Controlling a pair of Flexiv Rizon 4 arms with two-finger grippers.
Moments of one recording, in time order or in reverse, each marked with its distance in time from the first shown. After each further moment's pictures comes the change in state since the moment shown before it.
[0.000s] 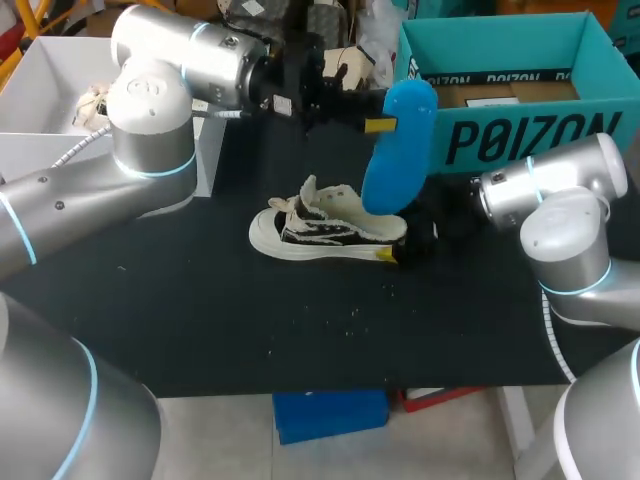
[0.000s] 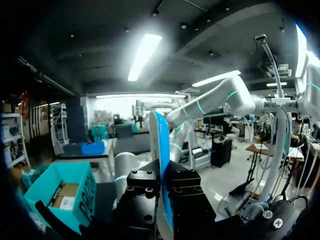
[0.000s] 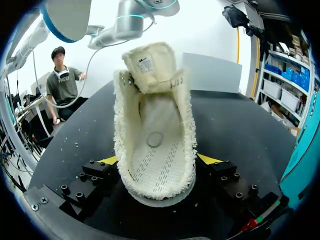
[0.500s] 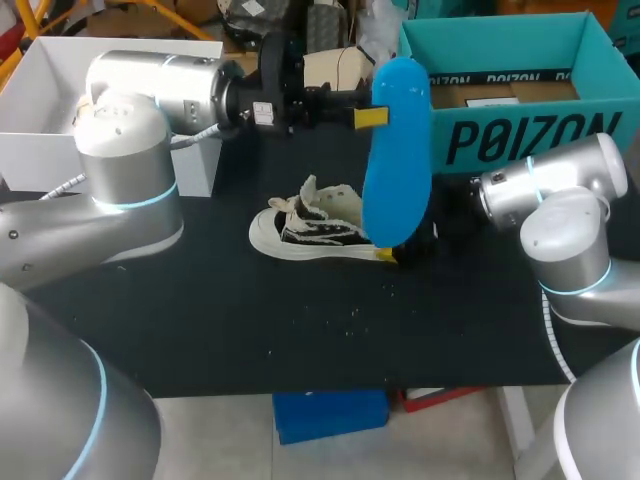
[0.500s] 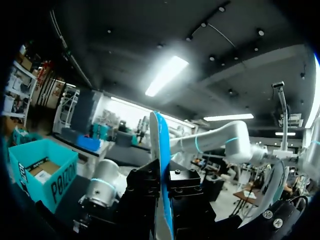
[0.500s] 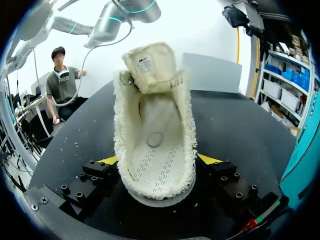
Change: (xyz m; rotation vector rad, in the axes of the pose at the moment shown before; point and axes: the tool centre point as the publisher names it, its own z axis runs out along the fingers) left arm 0.062 -0.048 0.004 0.176 -0.005 -0.325; right arm 0.000 0.000 0.000 0.000 0.000 0.000
